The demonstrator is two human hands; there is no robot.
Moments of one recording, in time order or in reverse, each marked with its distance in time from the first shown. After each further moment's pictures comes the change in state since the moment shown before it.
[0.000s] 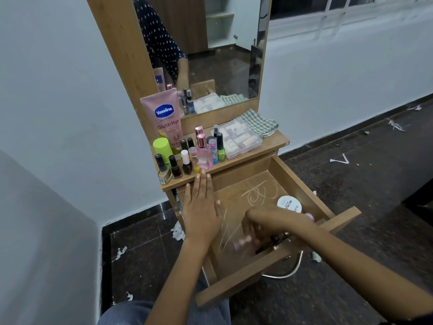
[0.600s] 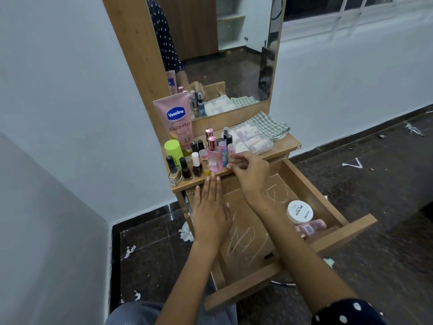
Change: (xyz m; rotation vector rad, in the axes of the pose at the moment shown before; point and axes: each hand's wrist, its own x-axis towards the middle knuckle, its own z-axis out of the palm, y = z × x) left_hand 0.002 0.002 -0.004 -0.014 -0.013 -0.026; right_hand 0.071 -0.041 -0.054 0.756 1.335 0.226
